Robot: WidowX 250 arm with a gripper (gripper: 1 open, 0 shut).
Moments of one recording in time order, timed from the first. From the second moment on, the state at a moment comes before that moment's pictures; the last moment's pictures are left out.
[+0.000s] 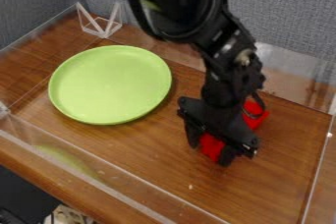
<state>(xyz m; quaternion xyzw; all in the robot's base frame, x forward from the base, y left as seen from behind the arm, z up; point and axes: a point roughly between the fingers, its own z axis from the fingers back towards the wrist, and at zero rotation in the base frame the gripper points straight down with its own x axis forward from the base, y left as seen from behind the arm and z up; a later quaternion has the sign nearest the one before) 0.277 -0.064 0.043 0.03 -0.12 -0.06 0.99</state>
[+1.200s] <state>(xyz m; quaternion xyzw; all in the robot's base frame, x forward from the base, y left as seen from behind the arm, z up) 0.273 0.121 0.074 0.05 -0.12 0.06 0.99</state>
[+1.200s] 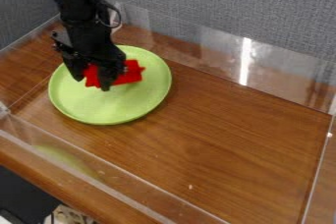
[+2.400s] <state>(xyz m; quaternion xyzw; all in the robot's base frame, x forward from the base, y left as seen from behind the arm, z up) 0.320 0.089 0.159 0.07 -0.15 0.04 0.99</state>
